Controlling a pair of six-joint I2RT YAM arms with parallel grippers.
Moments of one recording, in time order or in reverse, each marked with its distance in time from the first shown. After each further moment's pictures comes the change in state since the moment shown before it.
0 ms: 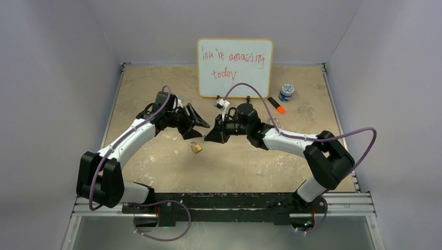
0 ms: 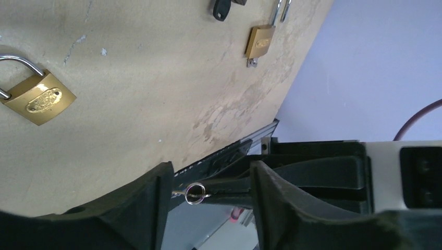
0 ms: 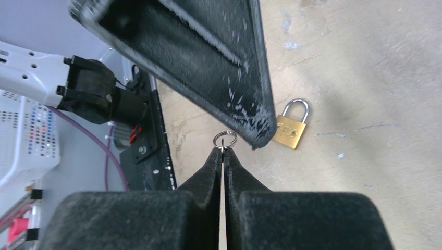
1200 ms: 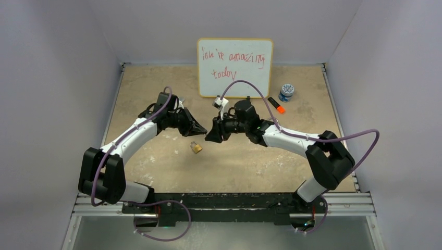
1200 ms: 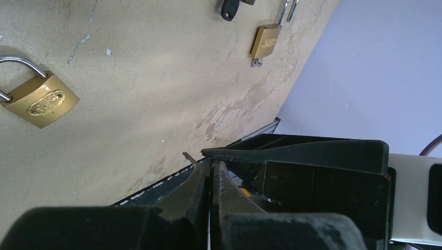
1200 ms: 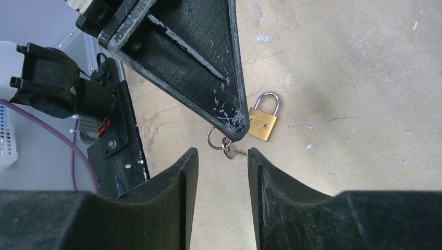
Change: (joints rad) left arm 0.000 0.032 -0.008 0.013 0.005 -0.006; right arm -0.005 -0.003 0.050 -0.132 0.061 -0.110
